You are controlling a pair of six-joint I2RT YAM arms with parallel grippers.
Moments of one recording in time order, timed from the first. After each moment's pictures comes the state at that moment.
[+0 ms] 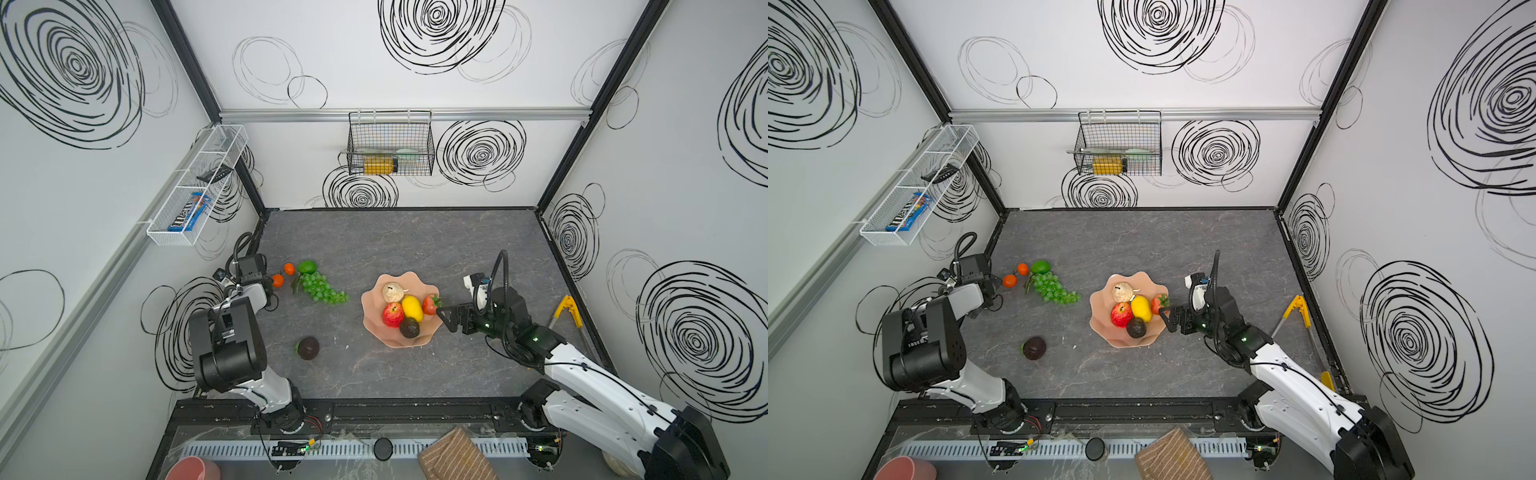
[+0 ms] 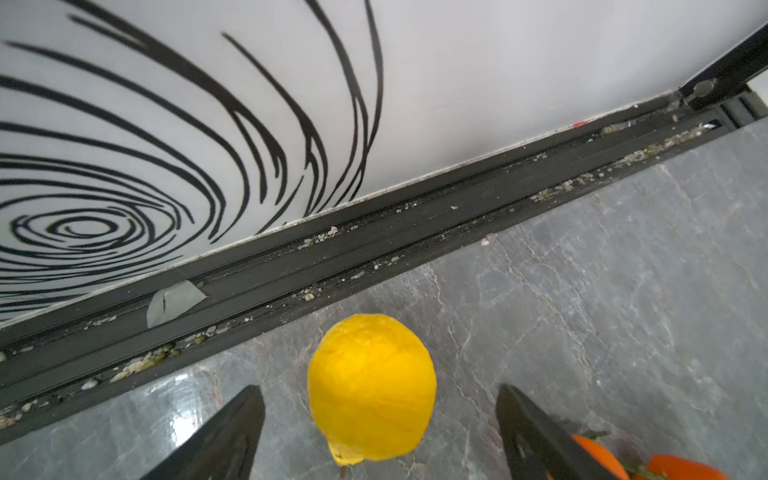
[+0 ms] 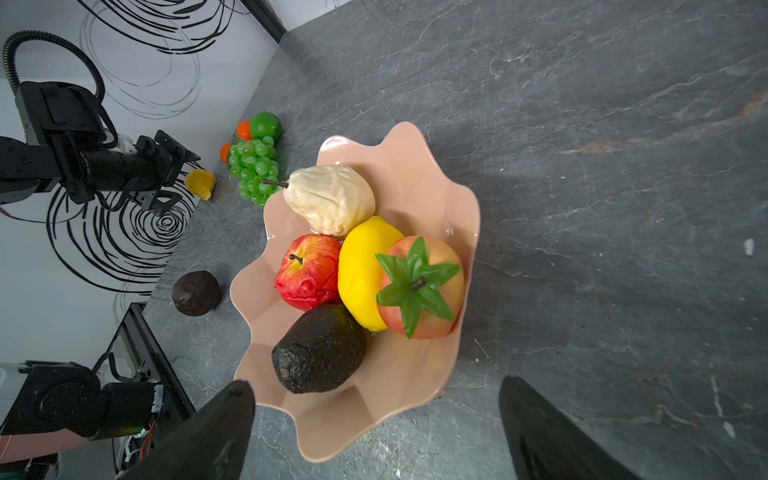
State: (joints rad) left arm 0.40 1.62 0.81 -0.12 -0.42 -0.74; right arm 0.57 0.89 0.44 -0.11 -0.25 0.52
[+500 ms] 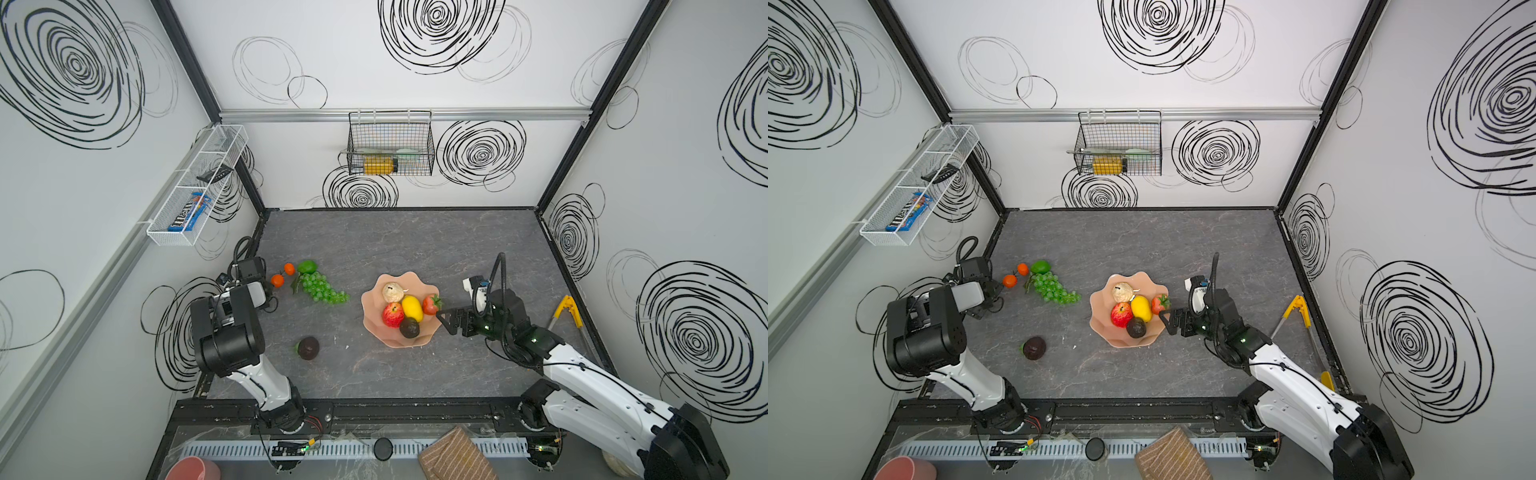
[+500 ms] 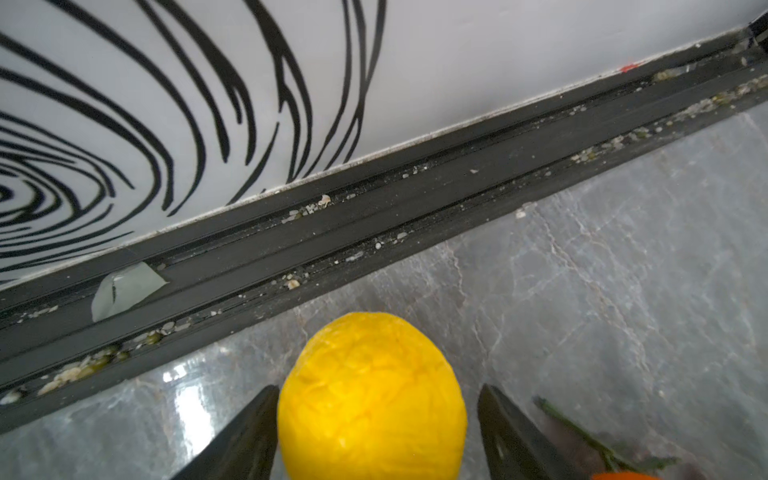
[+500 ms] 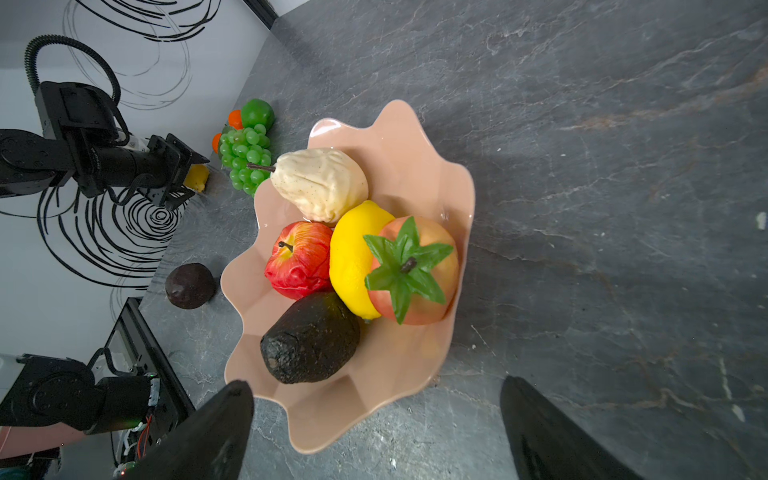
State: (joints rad) left arm 0.43 1.73 0.83 -0.10 -0.35 -0.74; right arm 0.57 0.89 0.42 -0.10 -0.26 0.53
